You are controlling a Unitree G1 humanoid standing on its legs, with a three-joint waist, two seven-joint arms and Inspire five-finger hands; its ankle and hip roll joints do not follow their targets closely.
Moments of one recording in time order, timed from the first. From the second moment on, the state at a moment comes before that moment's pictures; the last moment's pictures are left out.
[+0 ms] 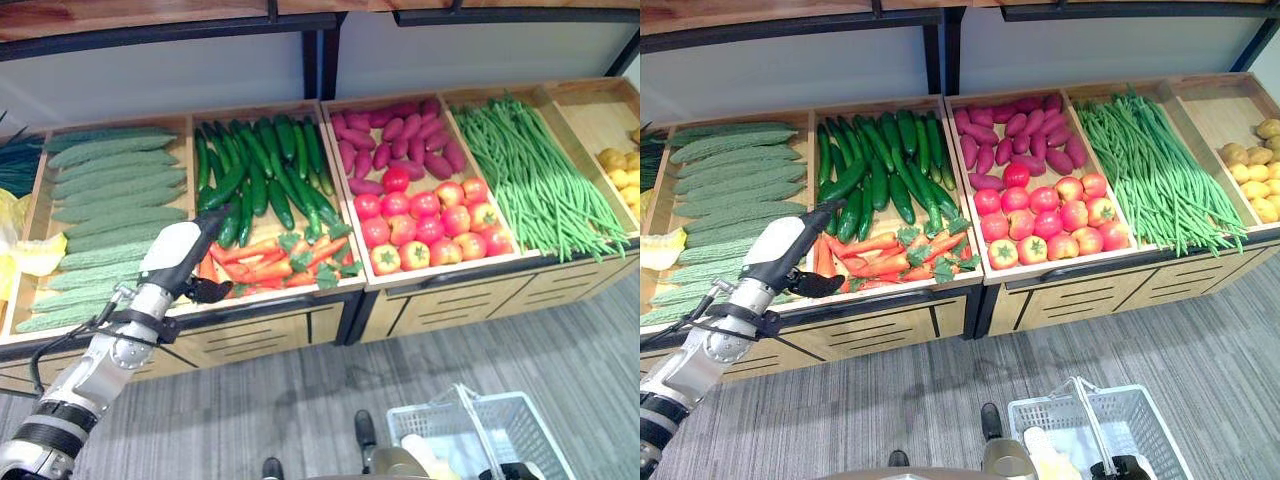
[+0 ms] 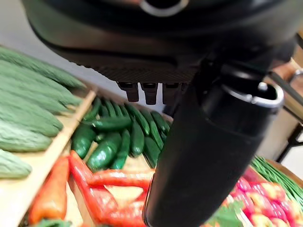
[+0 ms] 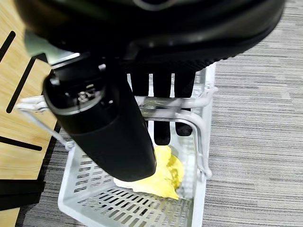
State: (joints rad) left arm -0.17 0.88 -0.28 0.26 0.30 -0.29 0.22; right arm 0.09 -0.41 0.07 1.31 -0.10 -0.14 -0.11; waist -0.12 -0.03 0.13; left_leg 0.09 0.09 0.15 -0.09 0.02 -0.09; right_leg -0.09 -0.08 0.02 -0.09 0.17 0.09
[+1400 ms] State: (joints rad) left arm -0.38 0.76 -0.45 0.61 0.40 -0.20 0.32; right arm 0.03 -0.41 0.11 1.28 -0.11 -0.14 -0.13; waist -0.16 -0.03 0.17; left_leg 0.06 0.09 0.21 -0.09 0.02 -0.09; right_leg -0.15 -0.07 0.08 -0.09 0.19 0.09
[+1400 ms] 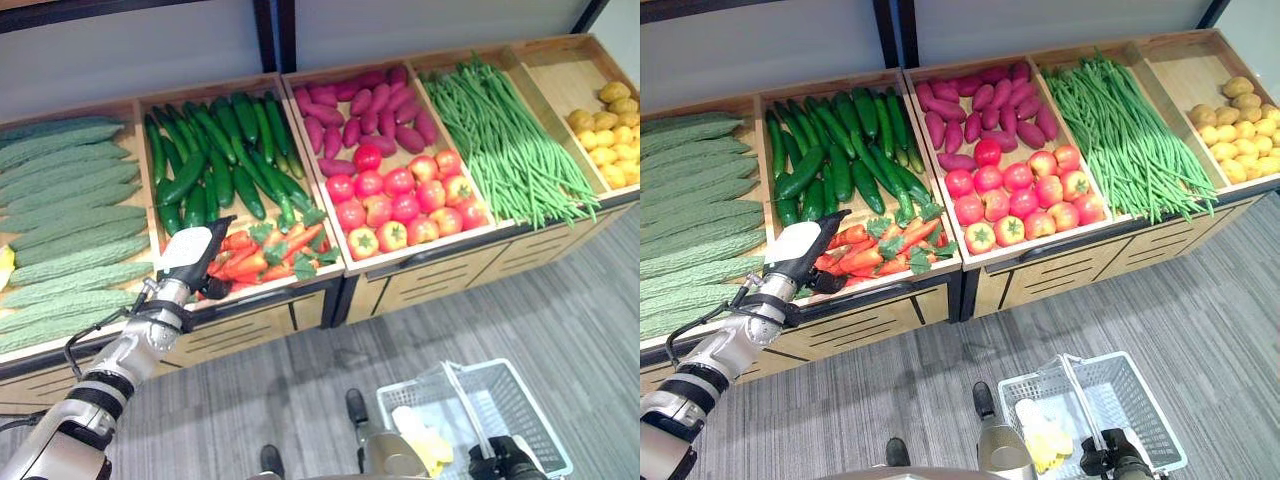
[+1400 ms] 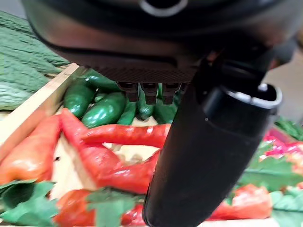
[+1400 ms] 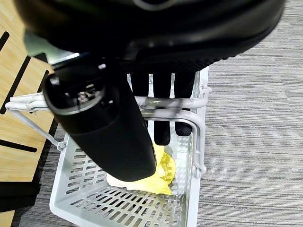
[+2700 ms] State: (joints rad) left arm -0.33 0.61 -0.15 0.27 0.32 -0.16 0.46; right arm 0.01 -0.40 0.14 1.27 -0.11 -0.13 -0.16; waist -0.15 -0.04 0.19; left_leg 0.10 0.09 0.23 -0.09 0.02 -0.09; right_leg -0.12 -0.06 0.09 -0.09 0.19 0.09
